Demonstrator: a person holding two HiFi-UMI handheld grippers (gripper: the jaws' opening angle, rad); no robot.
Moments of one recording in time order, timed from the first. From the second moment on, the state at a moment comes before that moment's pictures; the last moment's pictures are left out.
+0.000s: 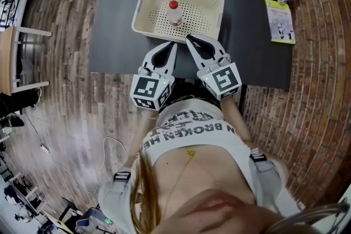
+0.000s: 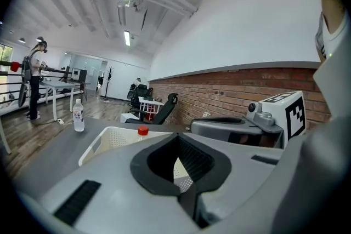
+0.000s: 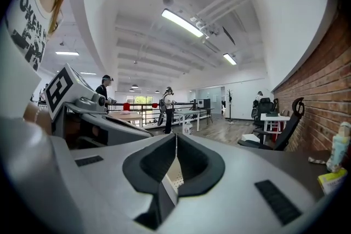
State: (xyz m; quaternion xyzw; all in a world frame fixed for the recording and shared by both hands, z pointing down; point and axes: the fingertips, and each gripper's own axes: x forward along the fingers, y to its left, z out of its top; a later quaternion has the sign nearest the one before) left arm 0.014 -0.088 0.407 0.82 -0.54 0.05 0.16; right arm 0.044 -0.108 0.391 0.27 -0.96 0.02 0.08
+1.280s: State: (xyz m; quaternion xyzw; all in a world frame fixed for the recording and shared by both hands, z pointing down) left arm -0.056 -0.126 0.422 0.89 -0.42 0.06 0.16; right arm -0.022 -0.135 0.403 0.40 -0.91 0.03 0.09
